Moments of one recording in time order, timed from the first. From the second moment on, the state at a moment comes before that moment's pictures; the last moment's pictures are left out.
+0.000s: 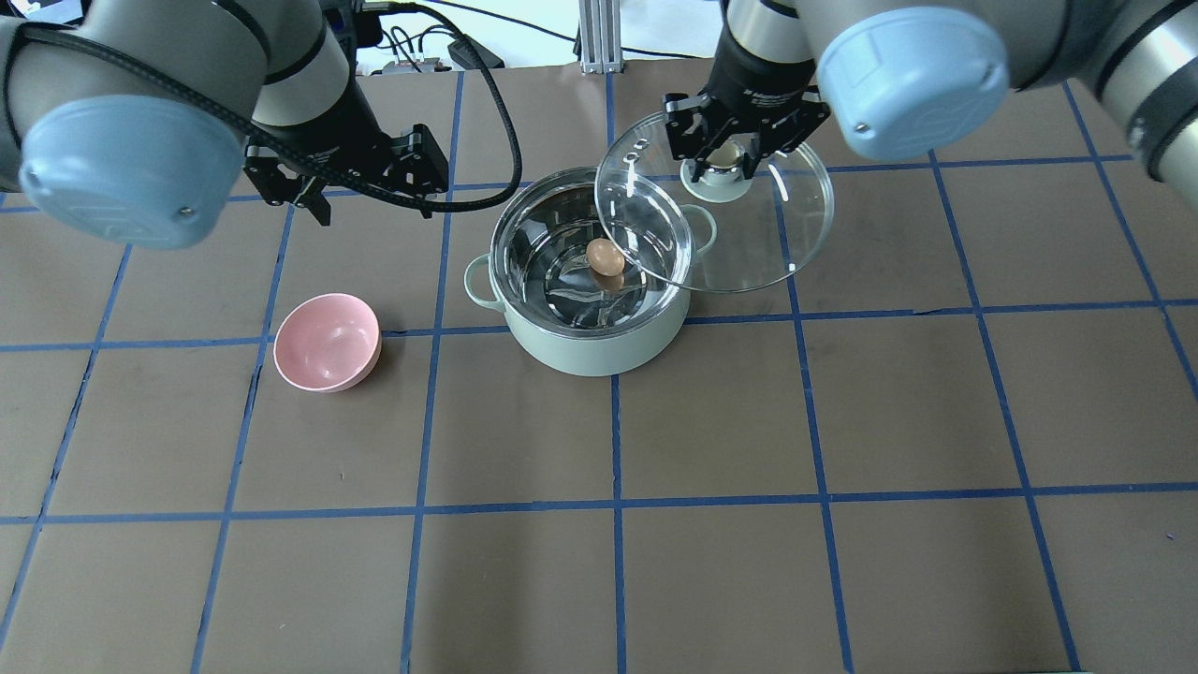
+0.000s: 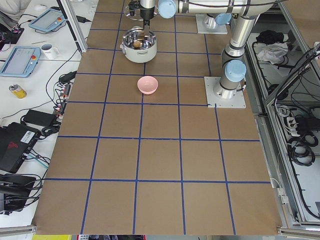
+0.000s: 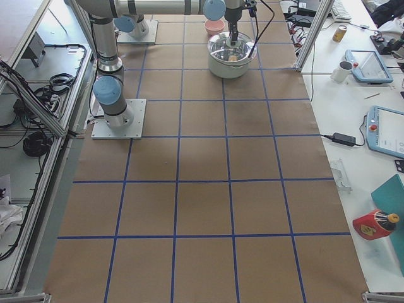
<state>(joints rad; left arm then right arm) -1.67 -1.63 -1.60 -1.39 1.63 -0.16 1.74 -1.38 1.47 -1.79 -1.50 0.10</state>
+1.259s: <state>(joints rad) -1.59 -1.55 -1.56 -1.52 1.61 -0.08 1.96 -1.16 1.40 -1.95 -1.52 0.32</state>
